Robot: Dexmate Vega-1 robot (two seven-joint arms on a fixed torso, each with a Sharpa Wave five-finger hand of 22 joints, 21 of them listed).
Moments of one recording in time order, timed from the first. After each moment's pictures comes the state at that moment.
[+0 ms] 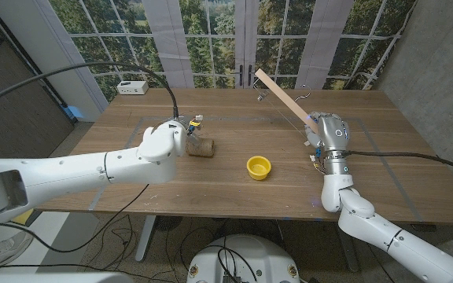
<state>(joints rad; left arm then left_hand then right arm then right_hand) 0.19 0.96 1.39 -2.25 0.51 1.30 -0.31 0.96 -0.04 0.47 -0.17 0.19 0.34 -0.15 0.24 0.19 0.33 -0.14 0.29 0.22 0.34 -0.04 0.23 0.19 0.25 0.07 0.26 0.20 -1.06 -0.71 -0.59 -1.72 -0.66 -0.42 -0.95 1.18 0.04 0.33 -0.15 0.21 0.89 0.04 0.38 0.19 0.93 0.03 0.59 0.33 0.92 -0.06 0.59 0.67 0.62 -0.06 0.51 0.23</state>
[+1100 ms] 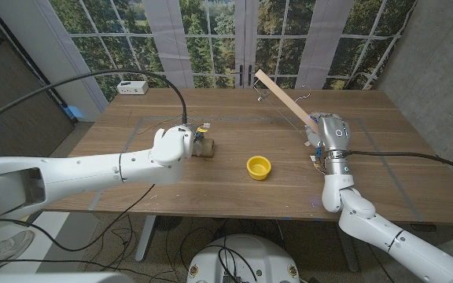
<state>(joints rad) 0.20 0.89 1.42 -2.13 0.61 1.23 -0.42 1.00 -0.01 0.42 -0.15 0.19 0.37 -0.14 0.23 0.19 0.37 -0.15 0.29 0.23 0.38 -0.04 0.23 0.18 0.27 0.07 0.26 0.20 -1.06 -0.71 -0.59 -1.73 -0.67 -0.43 -0.93 1.18 0.04 0.33 -0.15 0.21 0.89 0.04 0.38 0.19 0.93 0.03 0.59 0.33 0.92 -0.06 0.58 0.69 0.61 -0.06 0.54 0.22</state>
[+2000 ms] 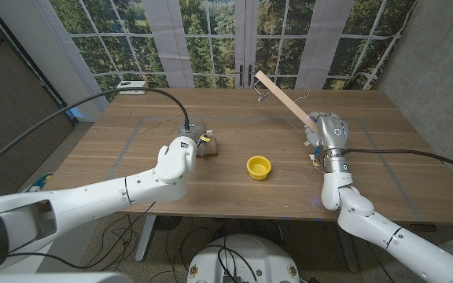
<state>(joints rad) 0.48 0.83 1.19 -2.07 0.74 1.11 -0.11 1.18 -0.02 0.39 -0.17 0.17 0.70 -0.06 0.38 0.21 0.75 -0.03 0.44 0.25 0.68 0.07 0.51 0.21 0.49 0.00 0.46 0.25 -1.05 -0.71 -0.59 -1.72 -0.67 -0.43 -0.91 1.18 0.04 0.32 -0.14 0.22 0.89 0.04 0.38 0.19 0.93 0.03 0.59 0.33 0.93 -0.06 0.56 0.70 0.60 -0.05 0.56 0.22</state>
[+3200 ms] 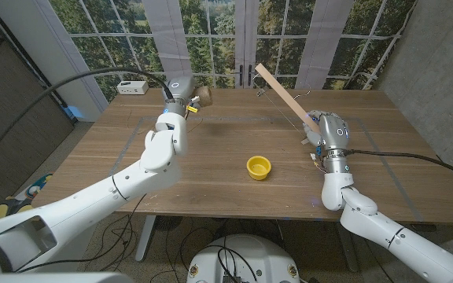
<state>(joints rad) 0.68 0.77 0.82 -2.15 0.85 0.99 0.10 1.20 -0.05 0.37 -0.17 0.17 0.73 -0.05 0.41 0.21 0.77 -0.03 0.45 0.25 0.70 0.07 0.55 0.21 0.51 -0.01 0.54 0.28 -1.05 -0.71 -0.57 -1.69 -0.60 -0.28 -0.97 1.18 0.04 0.32 -0.14 0.22 0.89 0.04 0.39 0.19 0.93 0.03 0.59 0.34 0.94 -0.07 0.54 0.72 0.59 -0.05 0.58 0.22</state>
